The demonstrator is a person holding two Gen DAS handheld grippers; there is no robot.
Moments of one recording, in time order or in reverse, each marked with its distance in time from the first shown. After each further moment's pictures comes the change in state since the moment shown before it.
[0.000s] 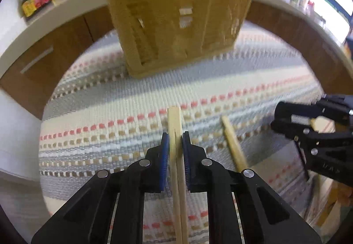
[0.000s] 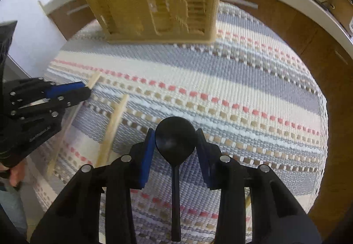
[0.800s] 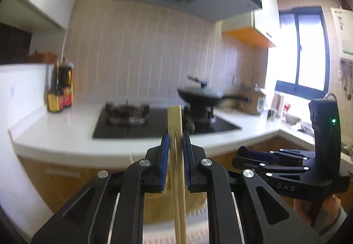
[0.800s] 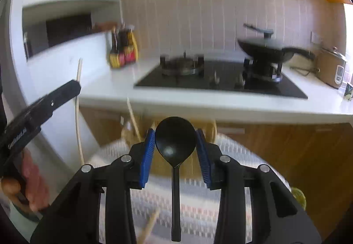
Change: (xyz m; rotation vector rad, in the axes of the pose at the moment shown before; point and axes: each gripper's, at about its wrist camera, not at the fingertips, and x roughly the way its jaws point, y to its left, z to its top) left arm -0.211 -0.003 0.066 -0.039 -0.839 -0.052; right arm -0.166 0.009 0.094 0.004 -0.611 0.021
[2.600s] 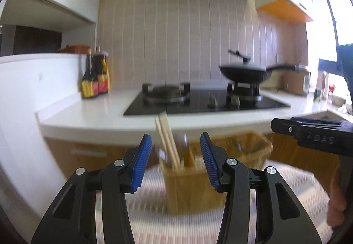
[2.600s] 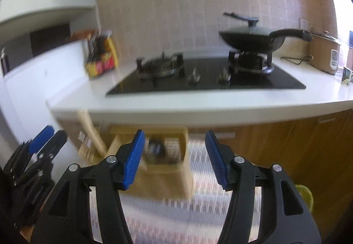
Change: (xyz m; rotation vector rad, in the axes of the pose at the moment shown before) left arm 0.047 -0.004 -0.083 0.052 0.113 0.323; right arm 0.048 -0.039 -0.034 0.038 0.071 -0.046
